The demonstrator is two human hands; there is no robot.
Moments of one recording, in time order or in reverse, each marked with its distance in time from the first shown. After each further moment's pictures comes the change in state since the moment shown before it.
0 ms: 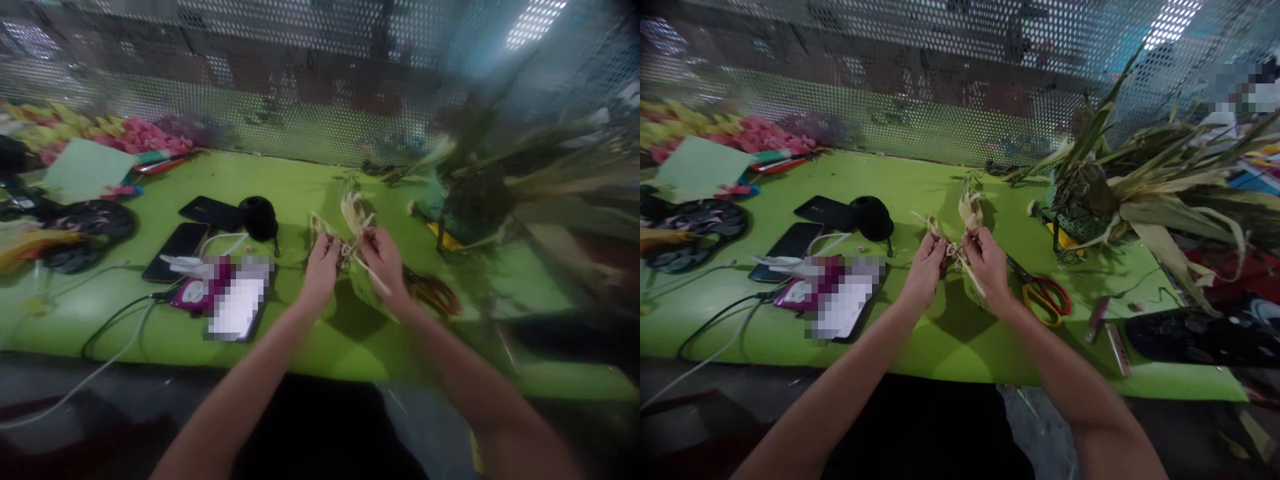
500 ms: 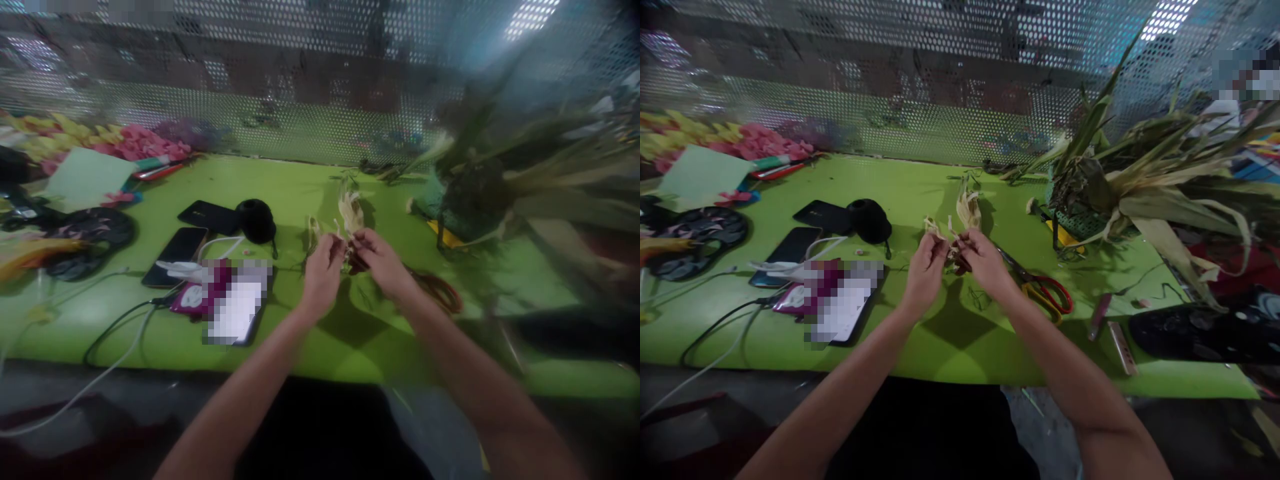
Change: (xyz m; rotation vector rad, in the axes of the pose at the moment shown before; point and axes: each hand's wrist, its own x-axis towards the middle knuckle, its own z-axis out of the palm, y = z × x) left_hand -0.009 0.011 0.001 0.224 -0.048 0.316; right_hand 0.009 -0.012 -0.010 0.262 -0.306 0.310
